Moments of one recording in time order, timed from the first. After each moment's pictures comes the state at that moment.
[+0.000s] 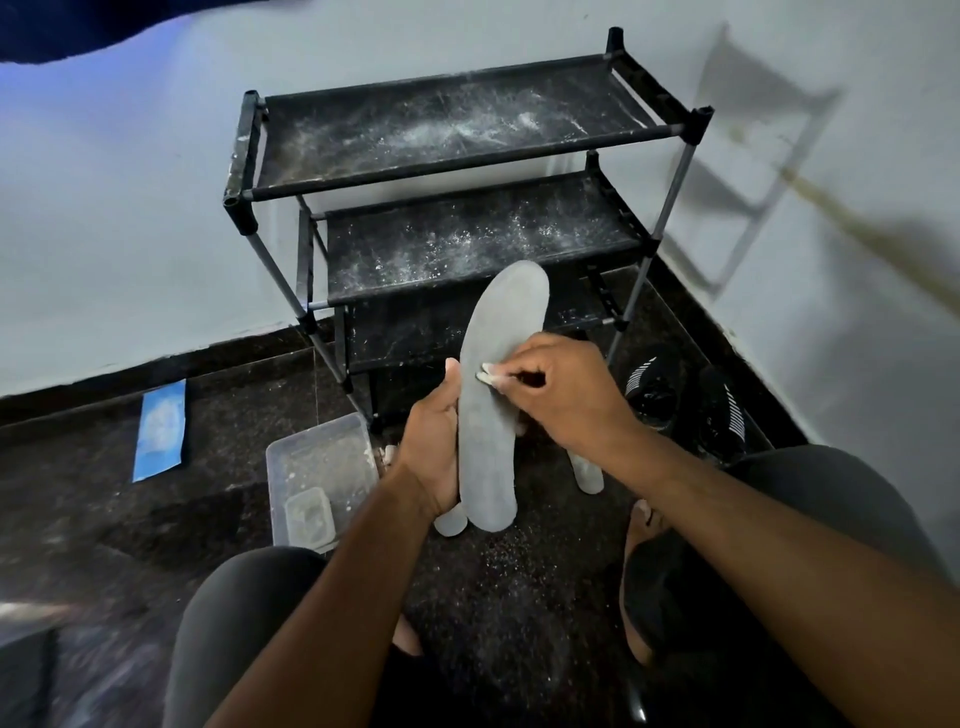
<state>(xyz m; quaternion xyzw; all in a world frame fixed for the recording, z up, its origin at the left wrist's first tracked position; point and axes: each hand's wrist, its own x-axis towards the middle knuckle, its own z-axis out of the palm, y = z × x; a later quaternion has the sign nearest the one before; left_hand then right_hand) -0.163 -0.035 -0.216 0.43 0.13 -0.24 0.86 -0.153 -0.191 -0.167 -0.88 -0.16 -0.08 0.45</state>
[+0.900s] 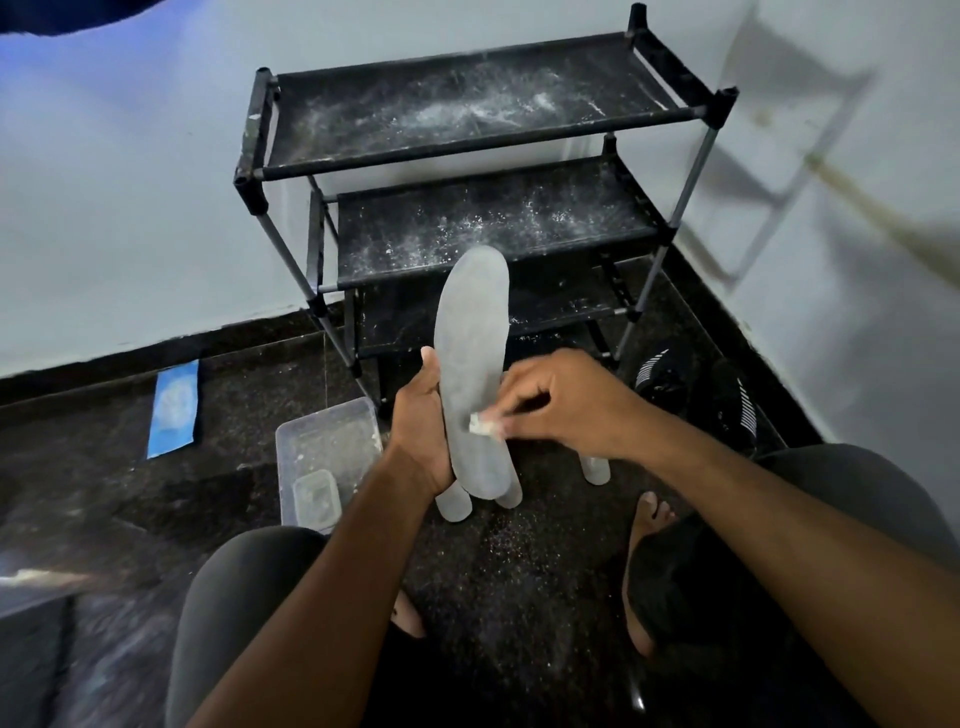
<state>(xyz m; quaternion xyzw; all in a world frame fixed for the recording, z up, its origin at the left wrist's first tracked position) -0.155 -0.020 -0.226 0.43 0.19 -0.21 0.86 -0.162 -0.202 -0.158 -0.83 -0.25 0.16 0.48</state>
